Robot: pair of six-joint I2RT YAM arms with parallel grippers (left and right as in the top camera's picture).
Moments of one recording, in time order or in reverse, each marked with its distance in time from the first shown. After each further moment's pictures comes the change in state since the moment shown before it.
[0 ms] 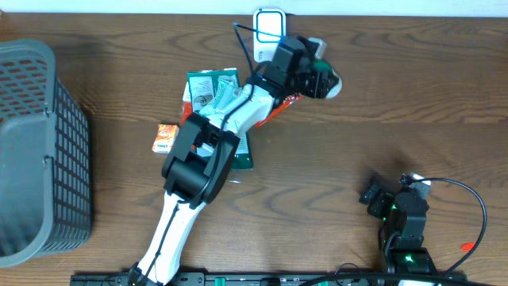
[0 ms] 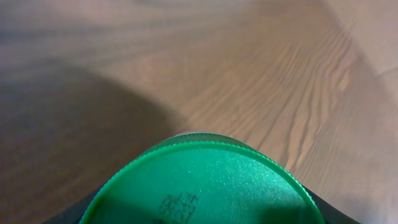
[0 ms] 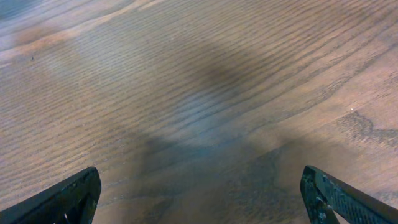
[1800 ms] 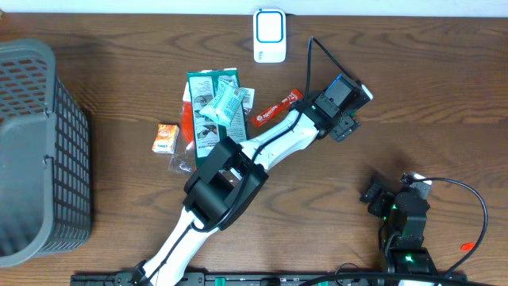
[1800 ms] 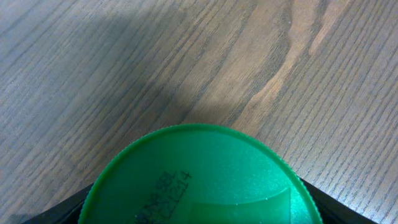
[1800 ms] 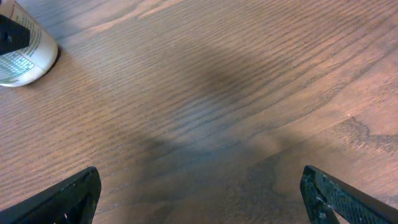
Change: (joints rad) left arm -0.250 -0.042 0.031 -0.310 -0.459 0.476; right arm 0.000 0.000 0.000 0.016 0.008 0.000
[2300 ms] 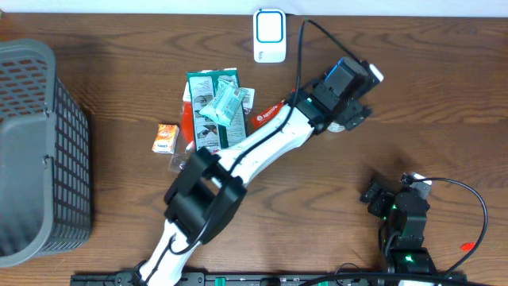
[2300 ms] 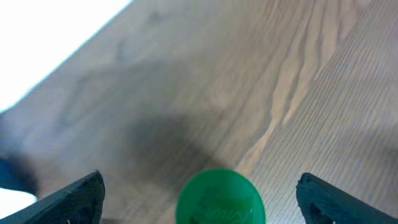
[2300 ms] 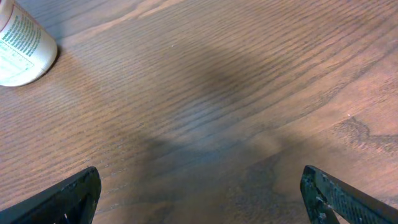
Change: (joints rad) left arm 0.000 -0.183 0.000 0.000 -0.014 -0.008; right arm 0.000 0.000 0.000 0.000 0.000 0.000
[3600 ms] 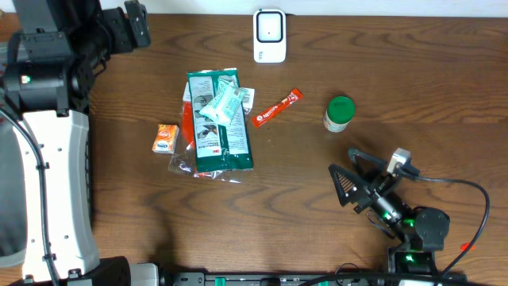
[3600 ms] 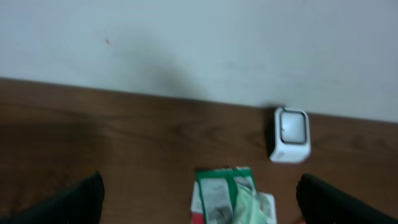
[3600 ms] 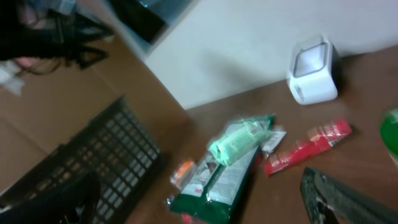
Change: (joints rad) left arm 0.907 -0.624 0.000 -0.496 0.196 -0.247; right arm 0.000 0.000 0.012 0.709 -0.973 0.426
